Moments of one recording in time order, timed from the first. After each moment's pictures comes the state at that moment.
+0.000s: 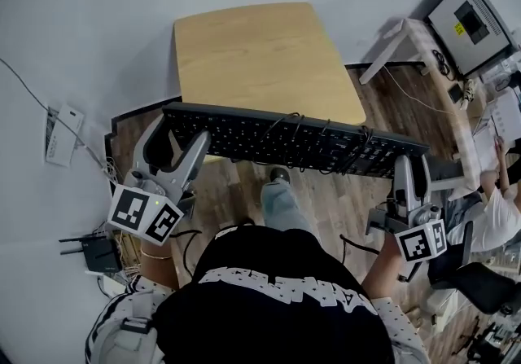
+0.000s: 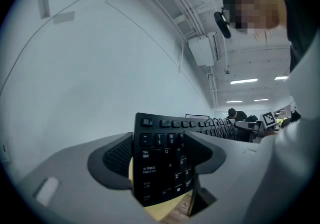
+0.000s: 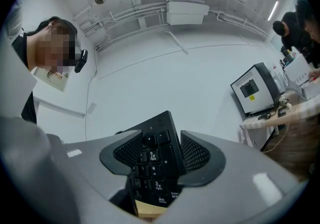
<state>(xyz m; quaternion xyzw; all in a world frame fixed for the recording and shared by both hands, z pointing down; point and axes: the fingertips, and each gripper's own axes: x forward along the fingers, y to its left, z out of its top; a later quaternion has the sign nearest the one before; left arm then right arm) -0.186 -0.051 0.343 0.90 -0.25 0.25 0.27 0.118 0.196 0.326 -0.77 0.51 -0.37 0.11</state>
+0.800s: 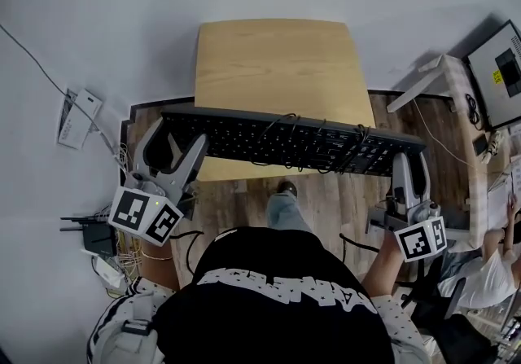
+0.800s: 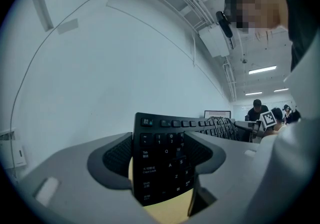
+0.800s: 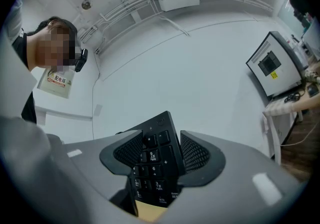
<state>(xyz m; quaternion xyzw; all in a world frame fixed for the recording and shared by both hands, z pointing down) -0.191 -0.046 0.337 0.89 -0.29 0.26 0.25 0.127 0.185 0.344 -0.74 0.54 -0.37 0.14</state>
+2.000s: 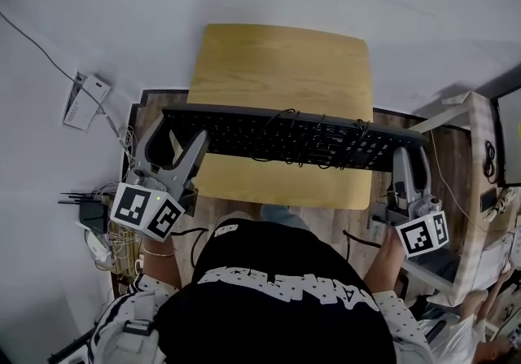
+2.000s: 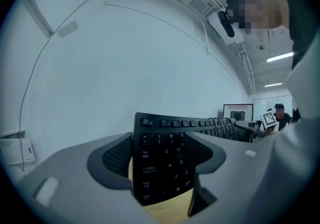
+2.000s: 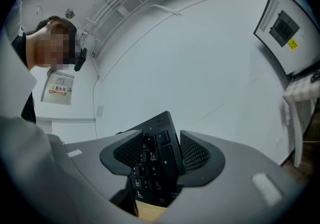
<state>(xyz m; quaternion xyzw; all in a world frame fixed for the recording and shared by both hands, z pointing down) -0.188 -0.052 0.332 0.90 -0.27 0.22 0.25 0.124 0.187 0.316 -0.76 0.54 -0.34 0.13</state>
